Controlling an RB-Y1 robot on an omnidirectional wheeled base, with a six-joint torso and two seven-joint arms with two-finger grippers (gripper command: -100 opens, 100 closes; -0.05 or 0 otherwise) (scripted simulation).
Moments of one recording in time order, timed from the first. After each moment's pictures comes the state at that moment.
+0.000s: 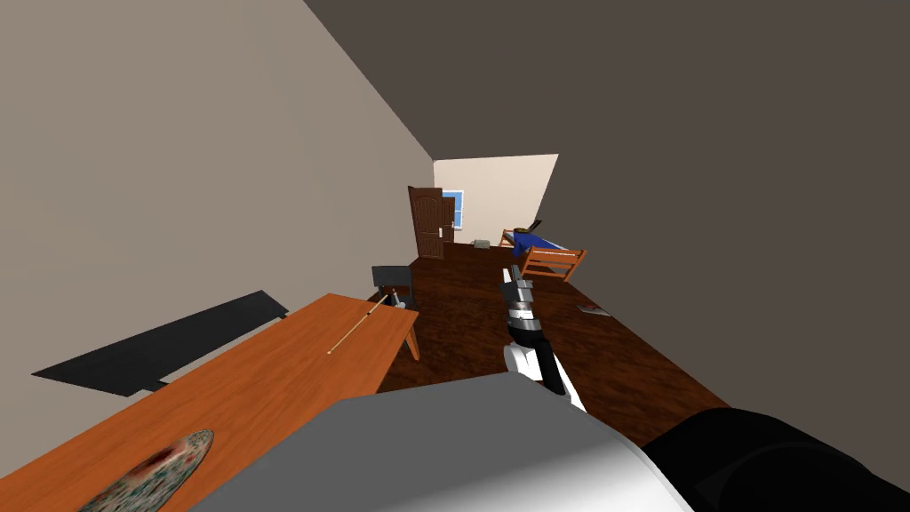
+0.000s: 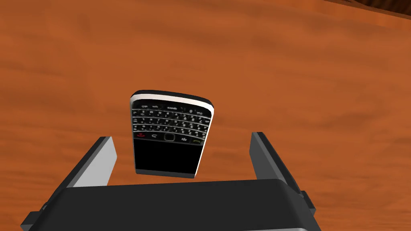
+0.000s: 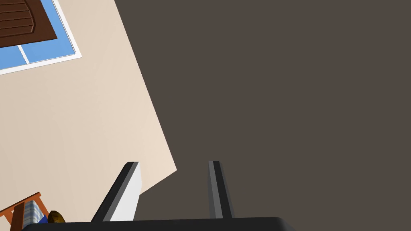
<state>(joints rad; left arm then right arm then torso) 0.83 0.84 -0.47 -0.68 -0.05 -0.39 0.60 0.46 -0.04 0.06 -2.28 -0.09 -0.42 -0.13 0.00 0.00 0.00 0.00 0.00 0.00</state>
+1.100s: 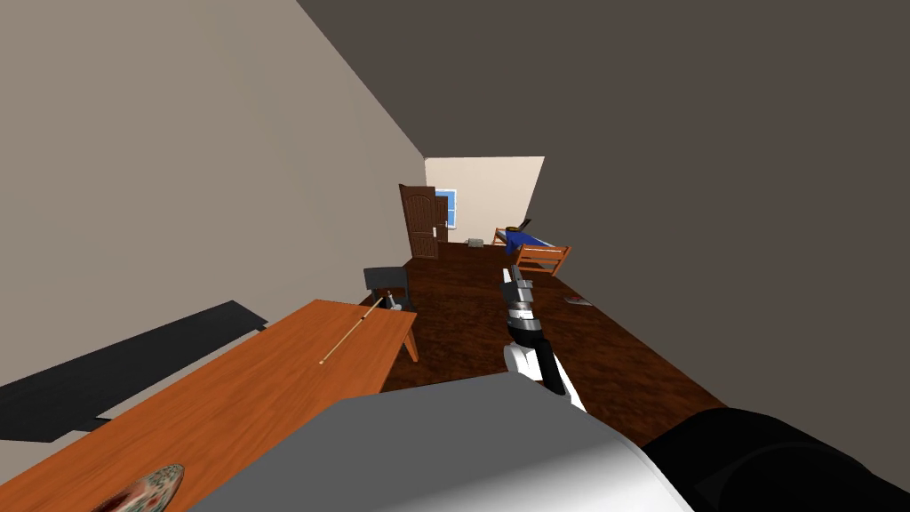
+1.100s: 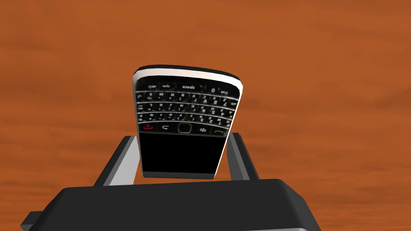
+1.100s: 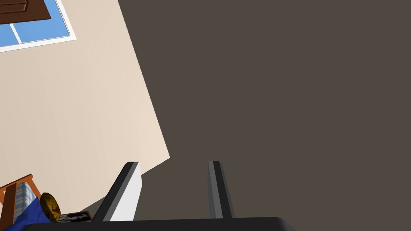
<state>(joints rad) 0.77 0.77 -0.50 -0.58 -0.06 -0.37 0.62 0.46 -0.04 0.06 -2.28 -0.09 -0.42 -0.13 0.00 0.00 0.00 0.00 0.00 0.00</state>
